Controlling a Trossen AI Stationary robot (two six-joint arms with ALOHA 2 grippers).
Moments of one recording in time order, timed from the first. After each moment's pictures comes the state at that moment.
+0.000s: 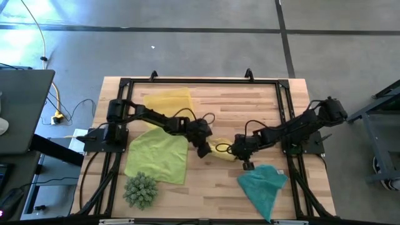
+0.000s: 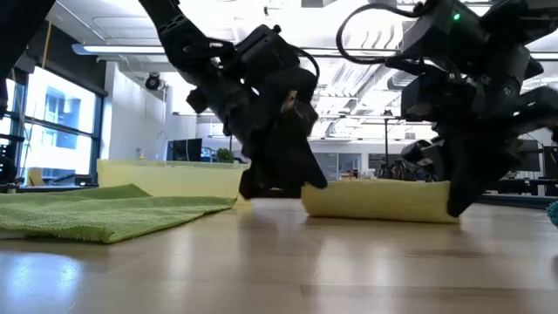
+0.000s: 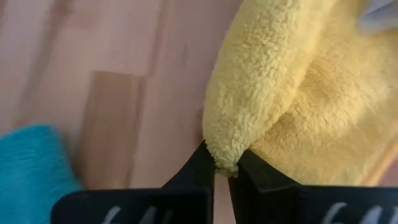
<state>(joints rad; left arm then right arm) 0.15 1.99 1.08 0.12 0.37 -0.56 0.21 1.49 0.57 -0.13 -0.15 0.09</state>
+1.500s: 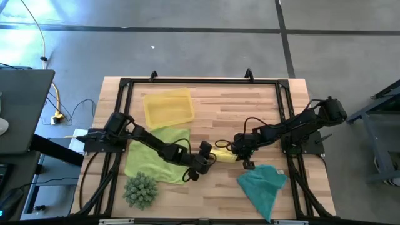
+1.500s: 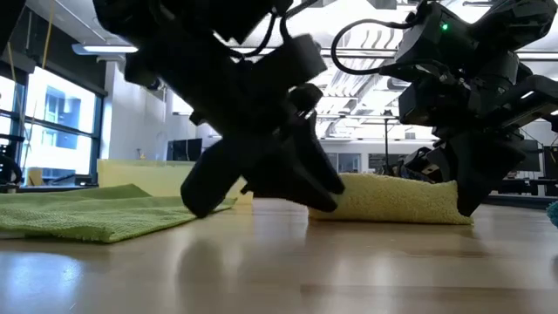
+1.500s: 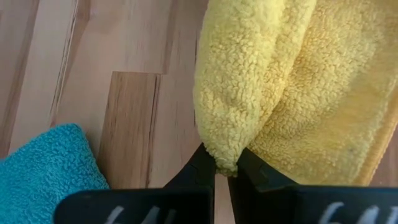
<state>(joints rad) -0.19 2.04 1.08 0.23 -0.33 0.51 0.16 1.49 0.57 -0.13 -0.26 0.13</state>
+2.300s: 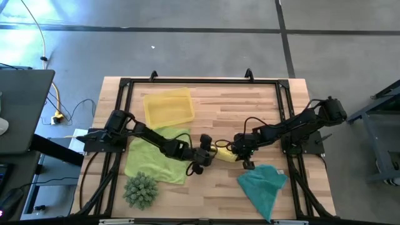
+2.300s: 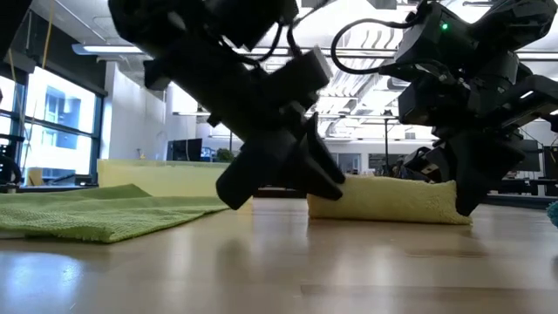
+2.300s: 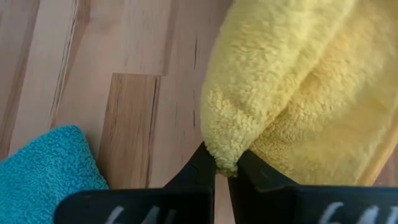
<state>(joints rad) -0.14 2.04 1.08 0.26 -0.37 0.44 0.16 1.49 0.57 -0.13 -0.26 0.13</state>
